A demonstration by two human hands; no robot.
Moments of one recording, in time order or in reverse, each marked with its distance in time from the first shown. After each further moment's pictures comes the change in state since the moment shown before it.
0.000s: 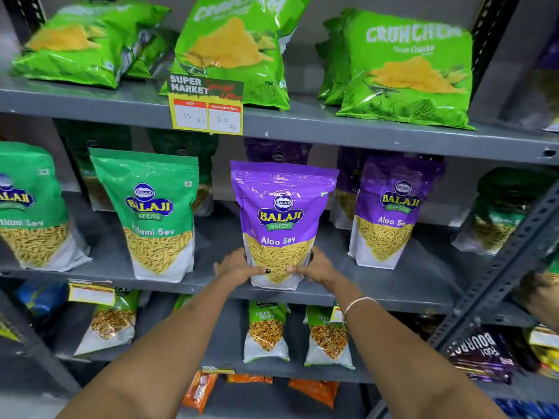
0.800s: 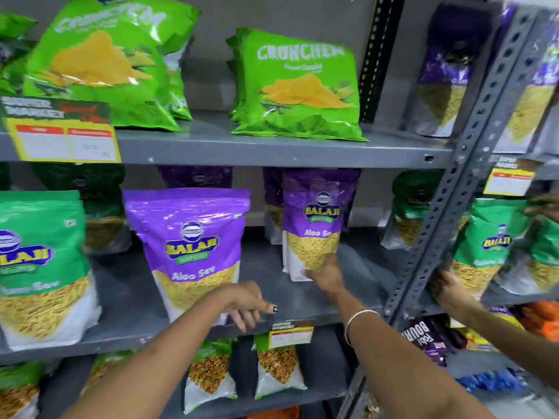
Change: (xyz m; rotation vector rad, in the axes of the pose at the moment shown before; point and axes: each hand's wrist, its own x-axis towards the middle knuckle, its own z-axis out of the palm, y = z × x) left_hand -0.020 0.130 0.069 0.132 -0.749 0.096; right_hand -0.013 0.039 -0.147 -0.257 0.537 0.092
